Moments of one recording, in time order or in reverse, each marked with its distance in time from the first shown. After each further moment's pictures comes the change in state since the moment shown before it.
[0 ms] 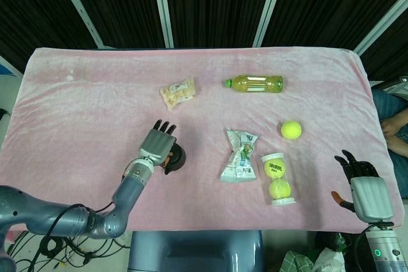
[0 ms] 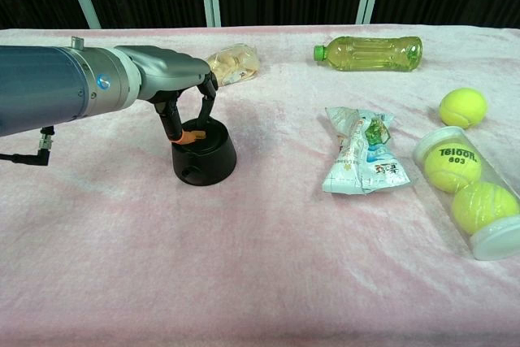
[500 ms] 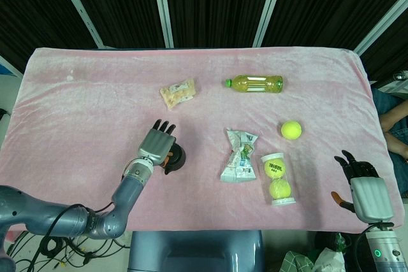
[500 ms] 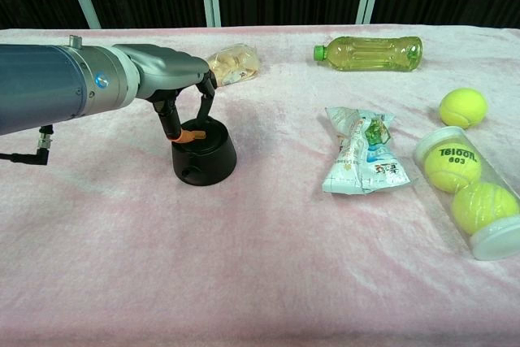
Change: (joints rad) left arm 0.002 0.006 0.001 -0.008 0.002 0.008 0.003; right arm -0.002 0.000 -0.002 -0.002 -0.005 0.004 -0.003
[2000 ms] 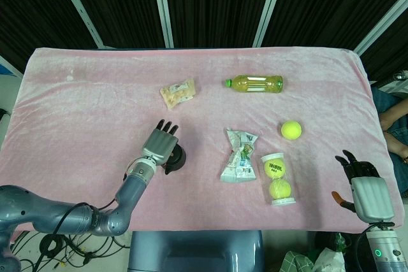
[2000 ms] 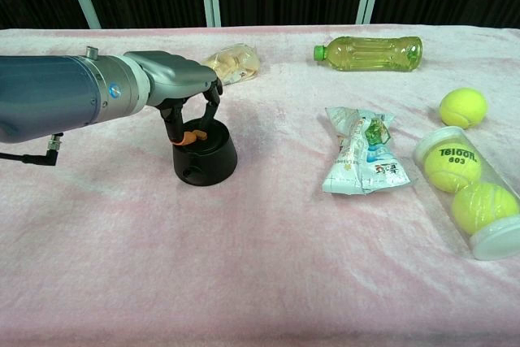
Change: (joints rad) left arm -0.015 -0.038 0.015 0.065 0.015 -0.043 0.015; right arm -0.001 0.004 0.002 -0.004 0.008 -0.003 0.004
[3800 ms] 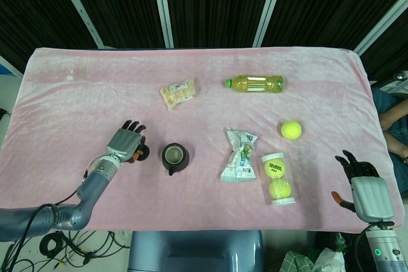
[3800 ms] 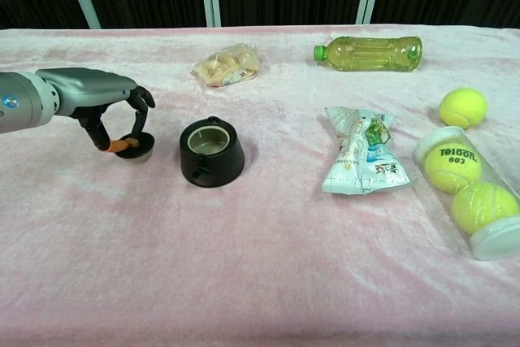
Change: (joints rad) left arm 0.220 0.118 0.100 0.162 0.316 -0.184 -0.364; right arm 0.003 0.002 0.002 -0.006 0.013 -0.011 0.003
